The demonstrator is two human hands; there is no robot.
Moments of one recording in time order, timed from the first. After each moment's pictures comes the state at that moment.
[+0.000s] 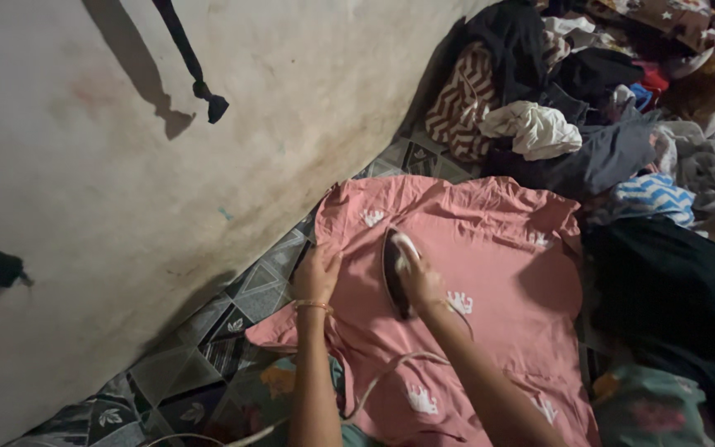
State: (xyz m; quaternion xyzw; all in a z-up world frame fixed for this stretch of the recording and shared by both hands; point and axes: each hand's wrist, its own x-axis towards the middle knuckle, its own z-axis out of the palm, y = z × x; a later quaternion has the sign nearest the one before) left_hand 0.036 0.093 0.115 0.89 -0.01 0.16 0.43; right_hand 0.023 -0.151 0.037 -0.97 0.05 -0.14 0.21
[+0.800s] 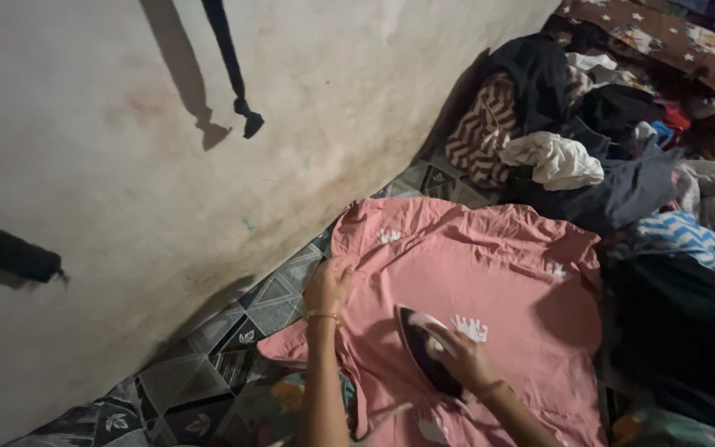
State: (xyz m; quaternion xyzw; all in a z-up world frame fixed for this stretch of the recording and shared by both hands) left_hand 0.050 0.103 0.105 0.90 0.06 0.13 0.40; right_hand -0.083 -0.204 0.071 -0.95 -0.14 -0.05 0.28
